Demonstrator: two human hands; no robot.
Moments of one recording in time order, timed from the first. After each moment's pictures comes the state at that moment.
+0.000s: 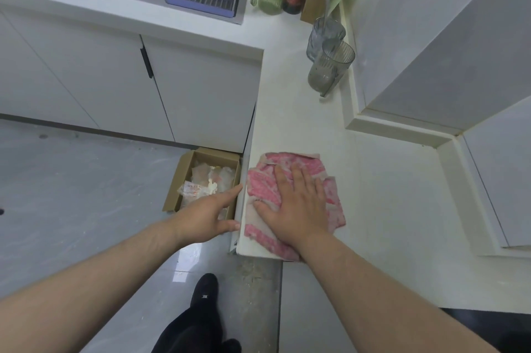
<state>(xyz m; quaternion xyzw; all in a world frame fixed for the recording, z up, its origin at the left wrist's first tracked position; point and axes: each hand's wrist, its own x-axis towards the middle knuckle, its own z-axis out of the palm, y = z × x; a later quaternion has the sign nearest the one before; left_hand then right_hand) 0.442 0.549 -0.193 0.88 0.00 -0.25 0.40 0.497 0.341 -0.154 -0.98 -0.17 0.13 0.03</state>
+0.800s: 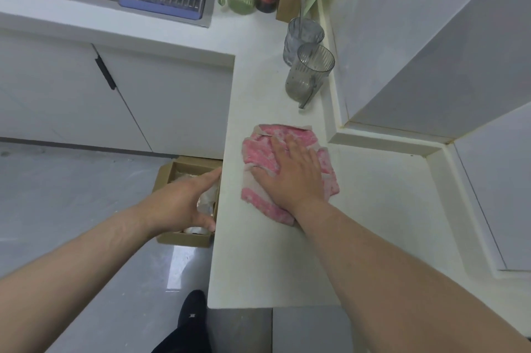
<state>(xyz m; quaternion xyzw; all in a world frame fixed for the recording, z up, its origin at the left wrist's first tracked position) 0.531 0.560 -0.161 0.92 -0.06 -0.20 0.33 0.621 0.334 -0.159 -0.98 -0.14 0.09 0.07</state>
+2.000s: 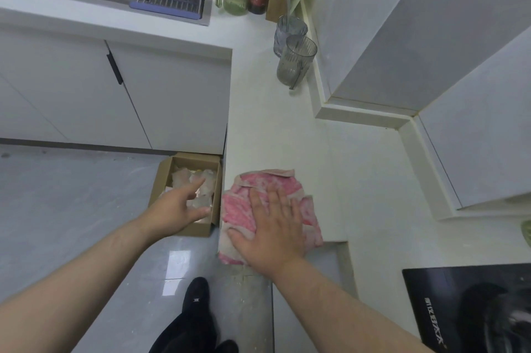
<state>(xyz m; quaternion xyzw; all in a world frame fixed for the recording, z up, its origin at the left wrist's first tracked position) 0.433 0.567 -0.199 0.89 0.07 -0.19 0.42 0.421 0.335 -0.150 -0.98 -0.15 0.14 0.04</state>
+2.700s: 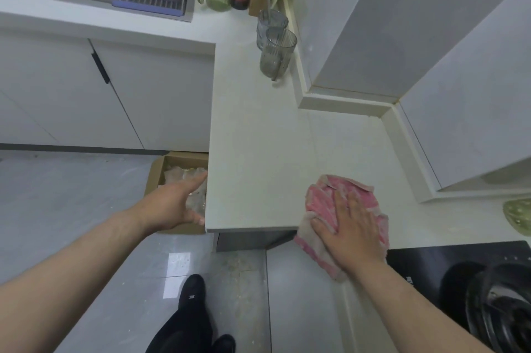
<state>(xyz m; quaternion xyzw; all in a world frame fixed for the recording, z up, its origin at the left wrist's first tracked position) 0.430 0.541 -0.174 0.92 -0.05 -0.20 0.33 0.418 0.170 -0.137 -0.98 0.03 0.17 0.05</state>
